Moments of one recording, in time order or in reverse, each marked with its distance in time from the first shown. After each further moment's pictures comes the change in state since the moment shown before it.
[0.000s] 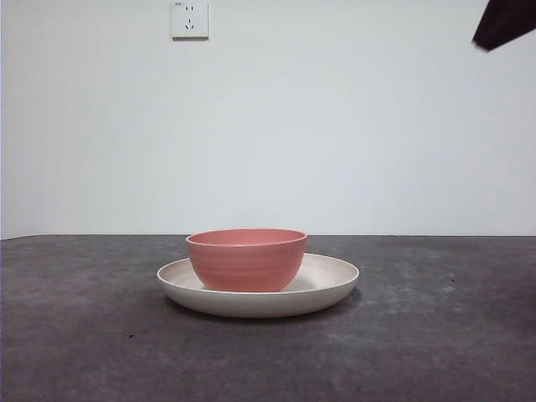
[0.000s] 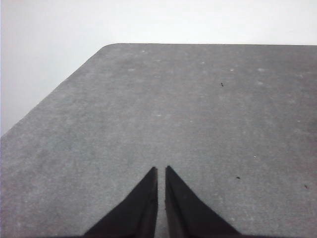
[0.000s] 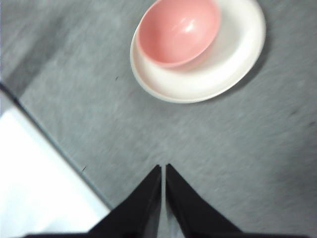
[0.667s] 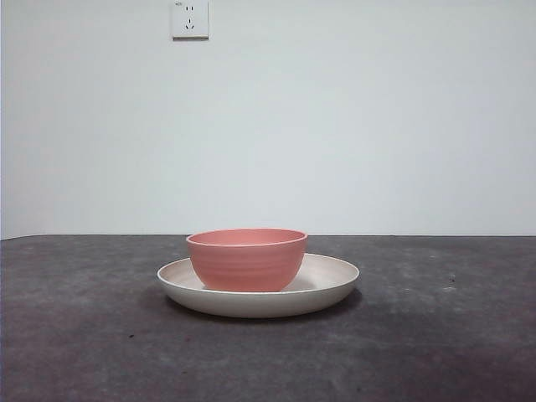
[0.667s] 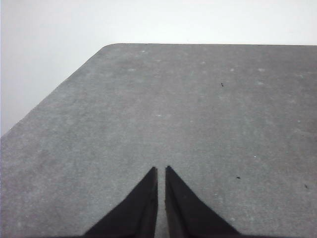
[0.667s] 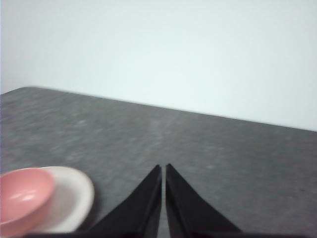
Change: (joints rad) left arm 0.000 0.000 0.000 0.000 0.000 0.000; right arm -0.439 -0.607 -0.578 0.768 0.092 -0.065
